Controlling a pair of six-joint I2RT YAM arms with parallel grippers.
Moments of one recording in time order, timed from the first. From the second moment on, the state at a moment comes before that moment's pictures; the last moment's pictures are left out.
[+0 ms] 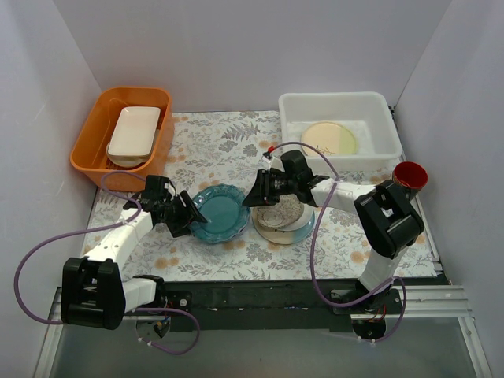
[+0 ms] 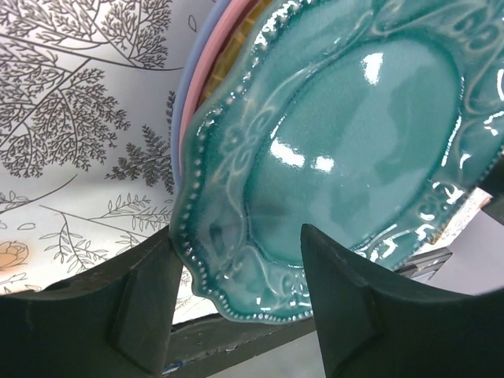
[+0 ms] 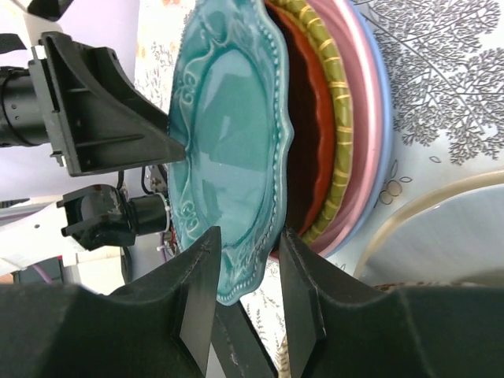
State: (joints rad) left arm -0.13 1.19 0.66 -0.57 0.36 -0.71; right arm 0.63 1.77 0.98 0.19 -0.72 0.75
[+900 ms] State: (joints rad) left arm -0.12 1.04 0.66 -0.57 0.36 -0.75; right arm 0.63 1.79 0.86 0.34 -0.68 0.85
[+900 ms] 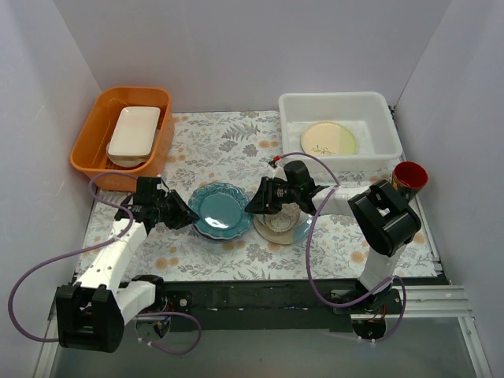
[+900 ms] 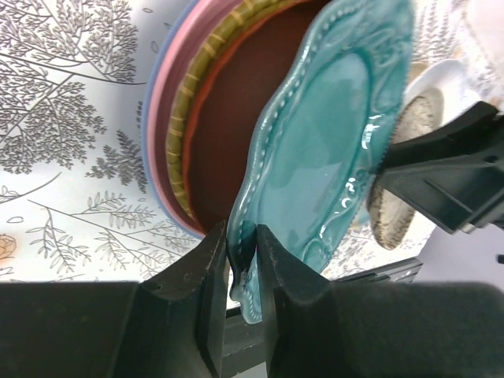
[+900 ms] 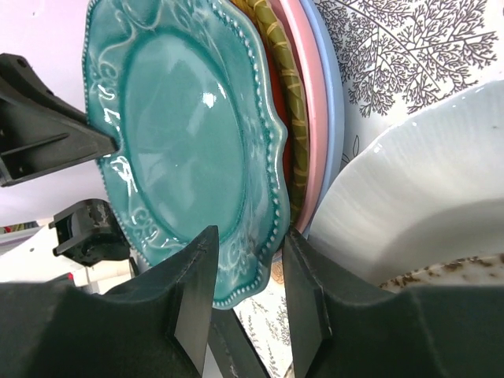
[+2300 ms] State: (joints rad) left arm -0.09 0.89 0.62 -0.51 0.39 -1.01; right arm 0.66 1.91 0.77 0.83 -0.75 1.29
